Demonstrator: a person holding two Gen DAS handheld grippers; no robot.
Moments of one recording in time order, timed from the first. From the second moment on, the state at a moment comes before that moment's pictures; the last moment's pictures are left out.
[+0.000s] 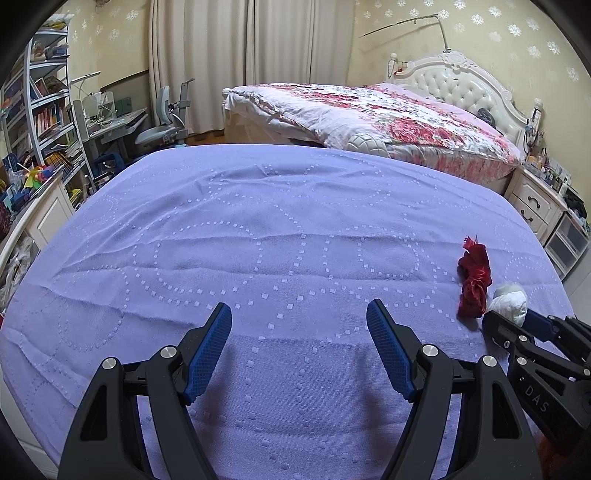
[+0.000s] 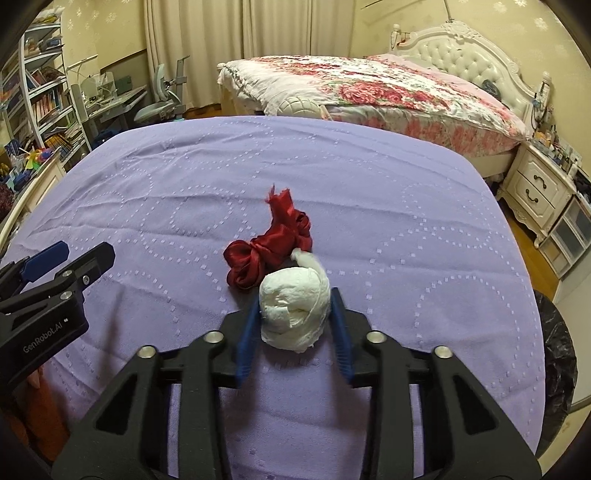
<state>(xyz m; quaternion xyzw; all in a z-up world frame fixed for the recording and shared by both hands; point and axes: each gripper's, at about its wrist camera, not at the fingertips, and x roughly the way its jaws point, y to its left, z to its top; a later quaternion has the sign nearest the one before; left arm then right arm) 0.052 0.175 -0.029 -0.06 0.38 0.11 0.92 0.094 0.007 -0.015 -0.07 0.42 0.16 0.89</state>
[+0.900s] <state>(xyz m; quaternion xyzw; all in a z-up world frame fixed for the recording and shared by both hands) 0.088 0.076 -0.027 0.00 0.37 0.01 0.93 0.113 -0.097 -0.015 -0.02 0.42 0.06 0.91</state>
